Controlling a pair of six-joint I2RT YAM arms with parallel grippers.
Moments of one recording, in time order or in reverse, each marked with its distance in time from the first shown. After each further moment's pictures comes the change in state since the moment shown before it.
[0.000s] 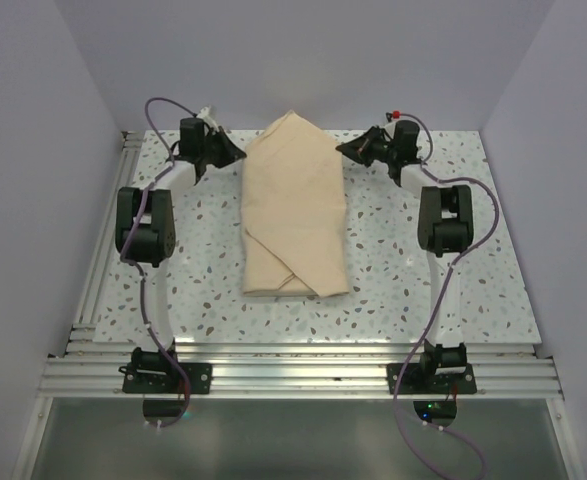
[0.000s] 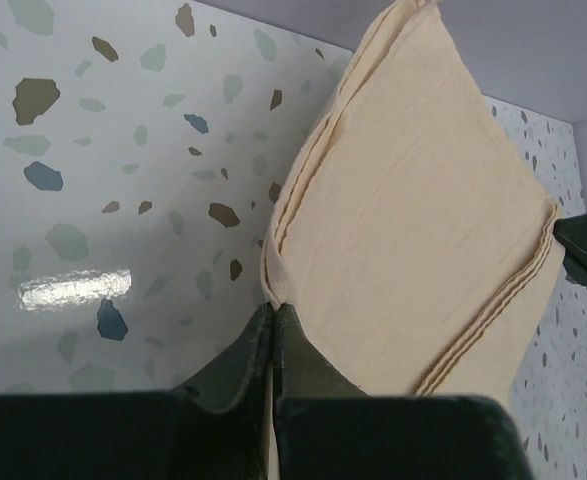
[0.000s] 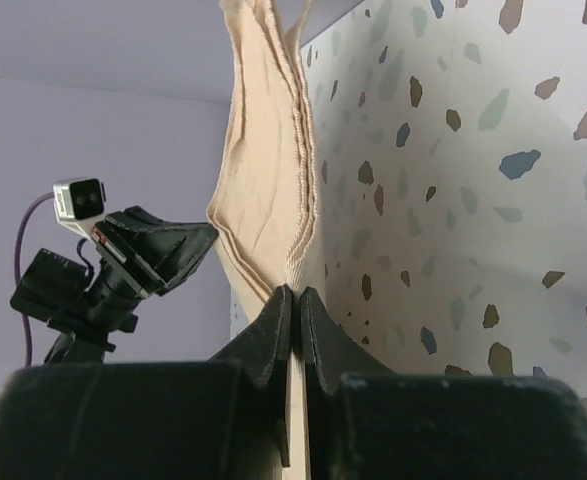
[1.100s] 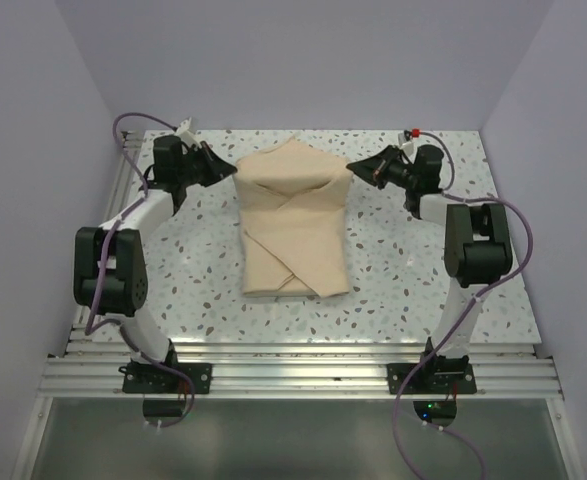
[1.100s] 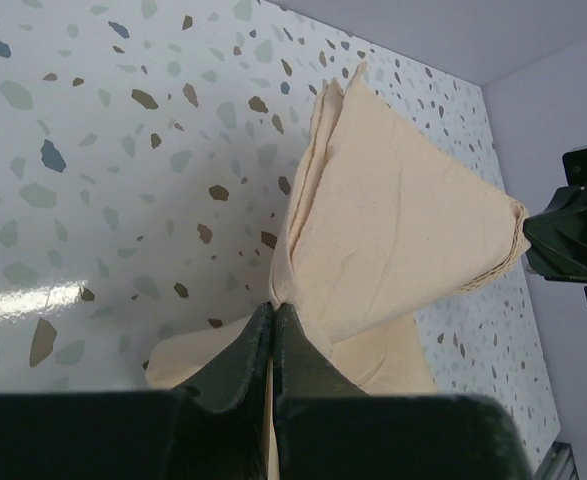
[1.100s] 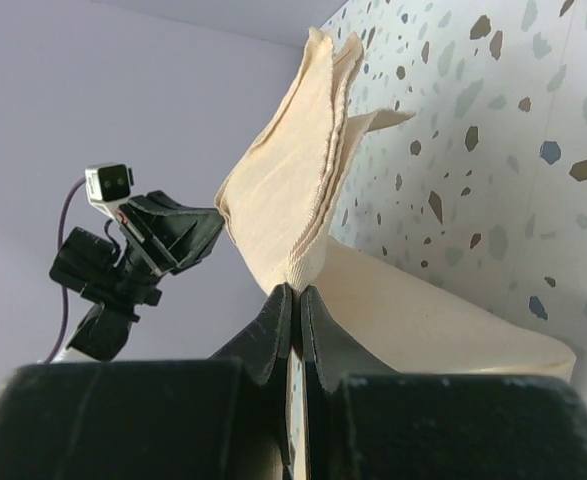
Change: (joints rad) left arm 0.027 -0.511 -0.532 0.097 0.075 -0.027; right arm -0.031 -0.479 -0.695 0.362 -0.076 0.104
